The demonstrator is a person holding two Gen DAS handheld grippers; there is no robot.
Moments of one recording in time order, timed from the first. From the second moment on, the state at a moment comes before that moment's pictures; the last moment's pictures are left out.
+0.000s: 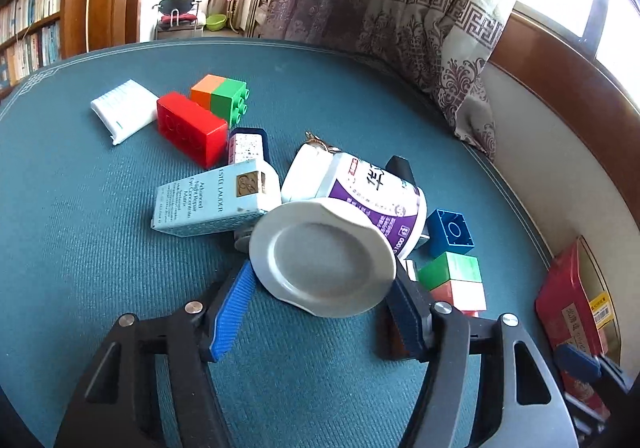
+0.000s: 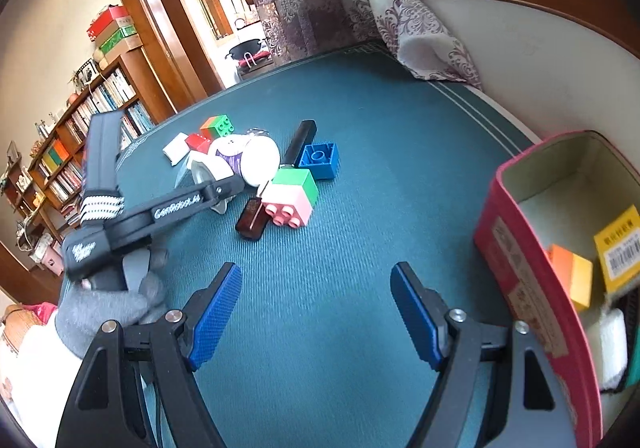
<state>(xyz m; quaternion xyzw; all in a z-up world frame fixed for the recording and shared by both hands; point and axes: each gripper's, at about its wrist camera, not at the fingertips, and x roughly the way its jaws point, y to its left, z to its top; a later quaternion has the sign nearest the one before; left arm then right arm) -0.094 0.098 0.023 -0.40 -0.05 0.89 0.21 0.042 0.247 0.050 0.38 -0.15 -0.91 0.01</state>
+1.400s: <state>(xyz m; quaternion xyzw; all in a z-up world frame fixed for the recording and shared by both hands) -0.084 0.070 0.035 -0.38 -0.06 0.91 0.16 -0.064 0.212 0.030 0.42 -0.06 -0.91 -0.02</state>
